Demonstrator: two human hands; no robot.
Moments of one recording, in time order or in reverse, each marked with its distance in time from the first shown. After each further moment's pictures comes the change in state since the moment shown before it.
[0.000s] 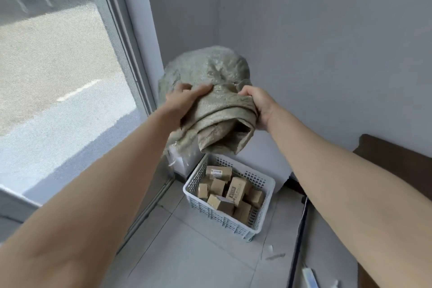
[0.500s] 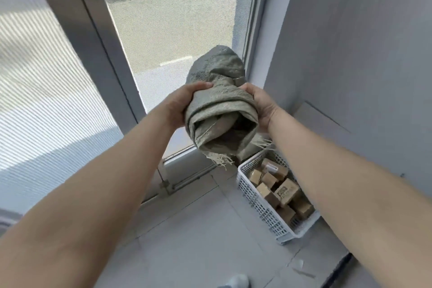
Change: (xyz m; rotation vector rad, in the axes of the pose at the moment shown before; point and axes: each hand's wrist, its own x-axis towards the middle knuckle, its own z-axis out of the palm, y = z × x) left_hand -0.183 -0.113 -0.165 -0.559 0.127 -0.149; right_hand -0.059 0.117 0.203 -0.159 -0.584 0.163
